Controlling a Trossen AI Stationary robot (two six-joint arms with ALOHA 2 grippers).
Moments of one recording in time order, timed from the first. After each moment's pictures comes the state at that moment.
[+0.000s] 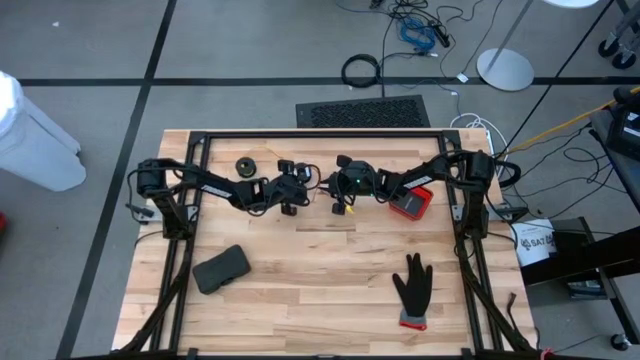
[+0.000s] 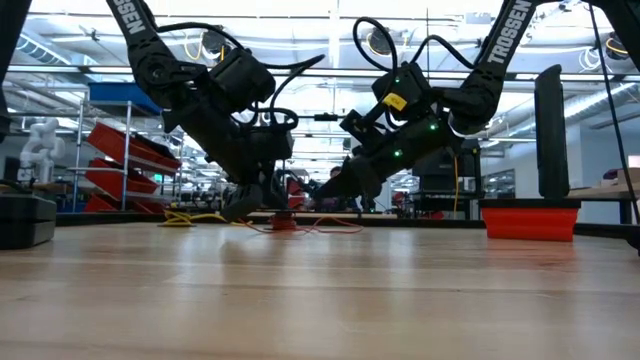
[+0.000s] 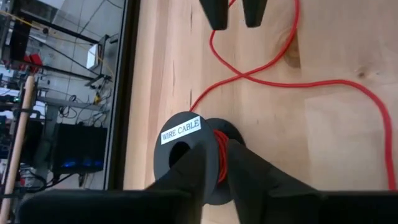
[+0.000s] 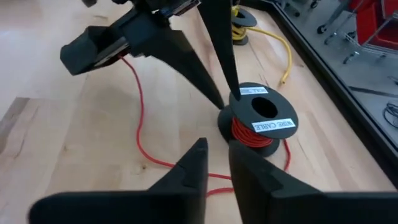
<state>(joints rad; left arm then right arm) 0.20 1.74 0.71 0.35 -0.48 0.67 -0.30 1.91 0.82 0.67 -0.02 -0.30</state>
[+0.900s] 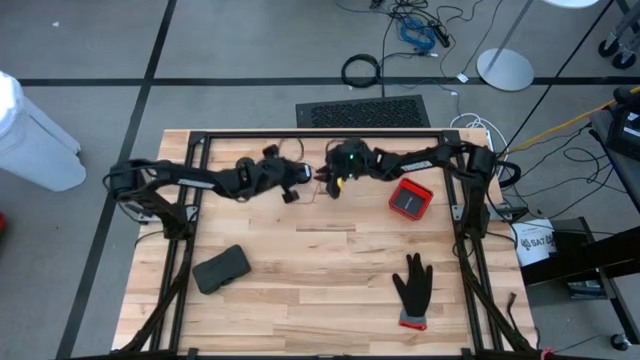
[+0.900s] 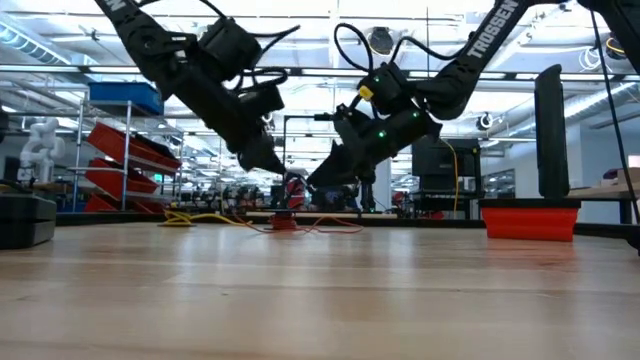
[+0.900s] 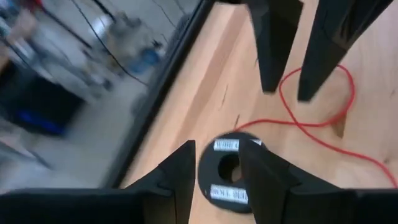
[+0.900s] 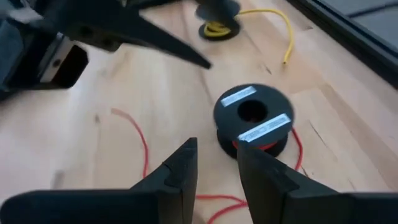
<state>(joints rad) 0.31 1.53 0.71 0.24 -0.36 0.28 -0.44 1.91 1.00 0.40 -0.28 0.09</state>
